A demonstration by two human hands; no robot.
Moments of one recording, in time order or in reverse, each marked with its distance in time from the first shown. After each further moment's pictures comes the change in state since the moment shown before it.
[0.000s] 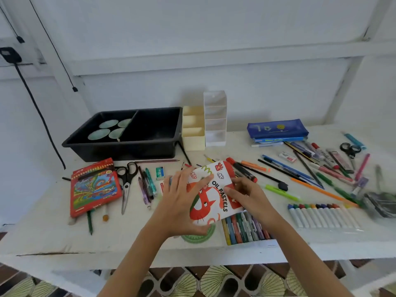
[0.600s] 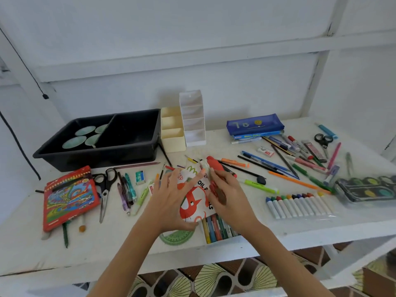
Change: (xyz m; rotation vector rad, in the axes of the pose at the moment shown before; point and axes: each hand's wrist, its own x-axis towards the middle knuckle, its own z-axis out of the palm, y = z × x) left_hand 0.025 0.016 0.010 0.181 -0.104 0.002; right_hand -0.006 0.026 -0.006 -0.642 0.199 -0.484
